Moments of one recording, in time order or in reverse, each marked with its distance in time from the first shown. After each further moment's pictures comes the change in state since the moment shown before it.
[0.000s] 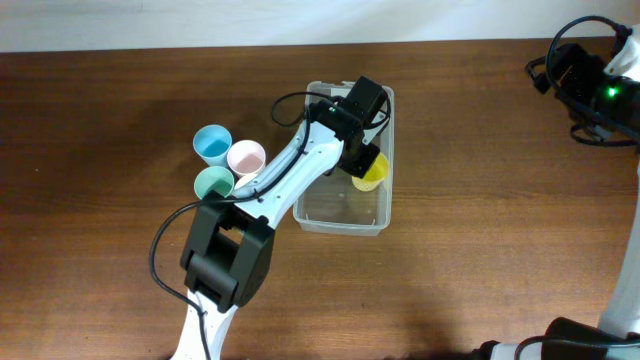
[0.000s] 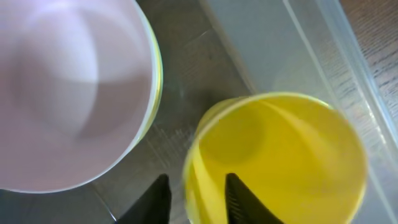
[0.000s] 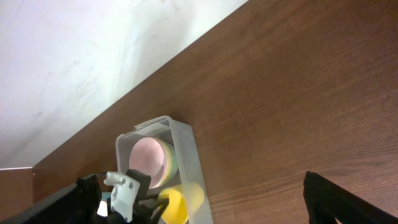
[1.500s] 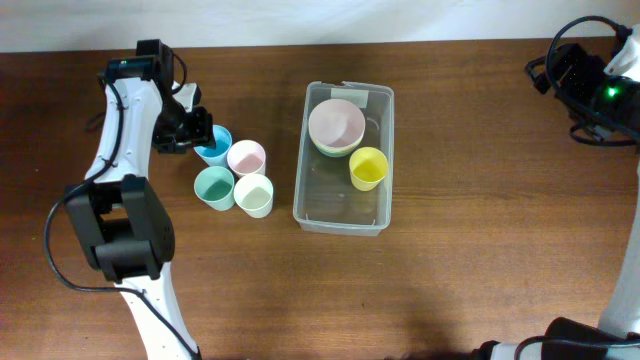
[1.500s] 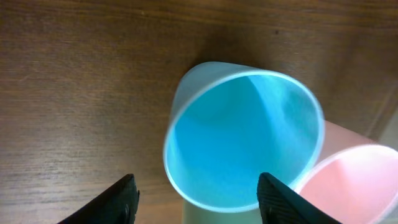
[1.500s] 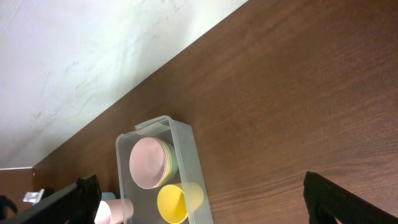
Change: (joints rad) left arm 0.703 0.021 0.092 -0.349 0.136 -0.011; right arm 0.000 0.000 0.000 0.000 0.000 0.000
